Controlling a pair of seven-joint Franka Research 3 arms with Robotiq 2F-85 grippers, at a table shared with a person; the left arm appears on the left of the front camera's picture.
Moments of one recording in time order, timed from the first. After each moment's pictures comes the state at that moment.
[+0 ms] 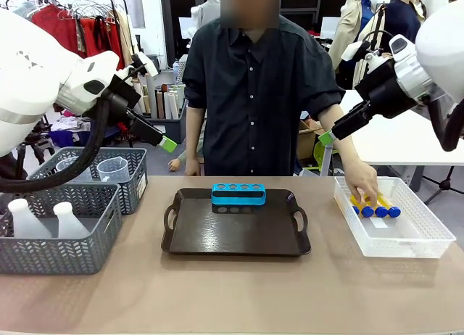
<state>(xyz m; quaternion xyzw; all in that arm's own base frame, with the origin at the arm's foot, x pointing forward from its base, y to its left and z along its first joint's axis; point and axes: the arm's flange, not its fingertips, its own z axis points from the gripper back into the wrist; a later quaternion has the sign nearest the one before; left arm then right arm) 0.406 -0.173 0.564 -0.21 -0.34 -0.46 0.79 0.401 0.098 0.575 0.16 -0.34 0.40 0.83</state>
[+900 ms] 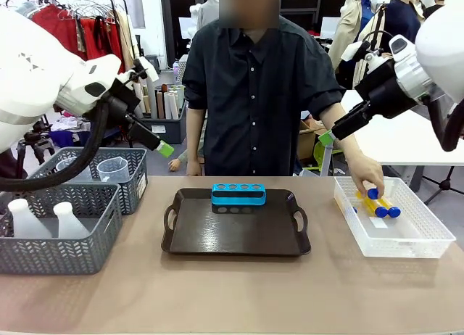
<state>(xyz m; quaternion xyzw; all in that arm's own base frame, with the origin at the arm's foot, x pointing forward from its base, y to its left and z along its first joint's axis) 0.409 -0.163 0.556 -0.19 -0.30 -0.45 0.82 0.401 0.098 0.575 0.16 -0.34 0.40 0.83</state>
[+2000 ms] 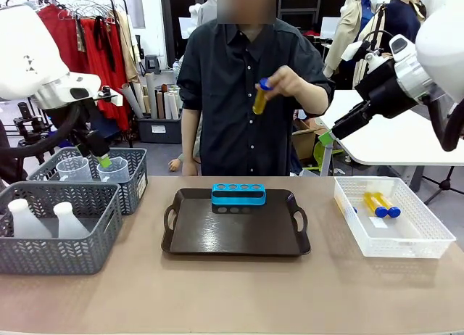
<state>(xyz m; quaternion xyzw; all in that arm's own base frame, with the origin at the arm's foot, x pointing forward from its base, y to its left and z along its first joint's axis) 0.487 -0.060 0.530 -0.04 -0.13 -0.34 0.93 0.401 0.098 0.575 0.16 -0.34 0.40 0.83</state>
